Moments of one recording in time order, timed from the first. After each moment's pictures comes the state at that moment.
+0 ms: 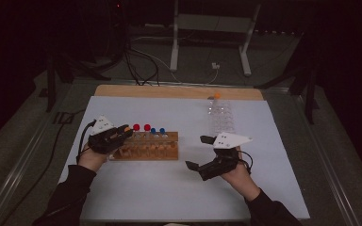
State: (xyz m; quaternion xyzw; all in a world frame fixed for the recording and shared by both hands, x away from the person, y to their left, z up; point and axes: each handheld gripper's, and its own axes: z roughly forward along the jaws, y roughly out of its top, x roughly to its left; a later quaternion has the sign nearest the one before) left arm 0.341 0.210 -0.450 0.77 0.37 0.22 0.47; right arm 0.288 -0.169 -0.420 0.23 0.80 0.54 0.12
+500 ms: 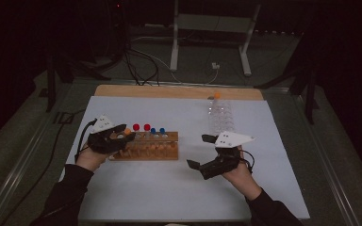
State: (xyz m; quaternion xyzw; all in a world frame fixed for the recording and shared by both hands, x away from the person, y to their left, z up) left arm 0.338 0.210 -0.436 0.79 0.35 0.19 0.46; right arm 0.289 -0.173 -0.416 0.23 0.80 0.54 0.12
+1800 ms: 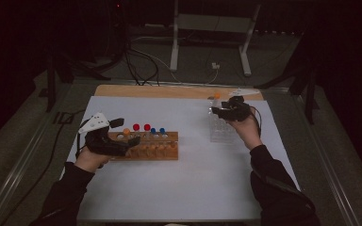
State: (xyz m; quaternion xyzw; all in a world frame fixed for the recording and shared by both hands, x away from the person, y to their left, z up) left arm 0.322 0.204 -0.410 0.76 0.31 0.16 0.55; right arm 0.464 -0.238 -0.439 0.43 0.78 0.42 0.19
